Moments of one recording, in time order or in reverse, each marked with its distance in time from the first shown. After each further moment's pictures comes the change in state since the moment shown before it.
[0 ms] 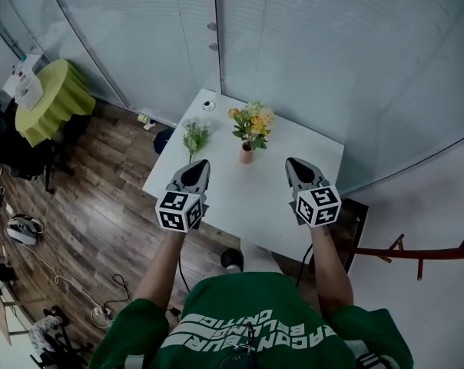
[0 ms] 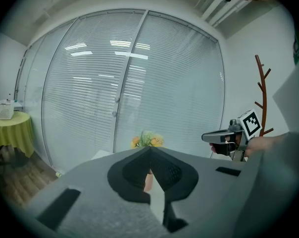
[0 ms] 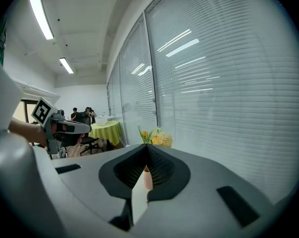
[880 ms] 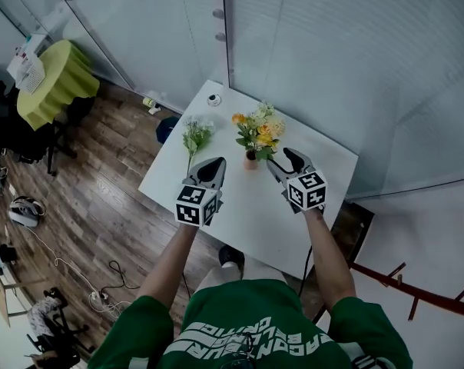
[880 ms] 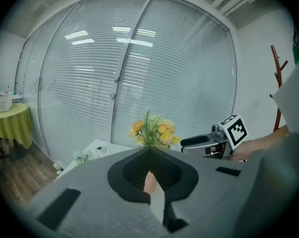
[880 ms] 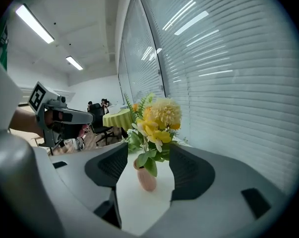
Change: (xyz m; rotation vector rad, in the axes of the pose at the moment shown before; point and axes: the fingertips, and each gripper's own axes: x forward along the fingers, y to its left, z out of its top) left arm 0.101 0.018 -0.045 -0.036 0.110 0.016; right arm 0.140 -0.035 -0.075 0.013 0.156 0.213
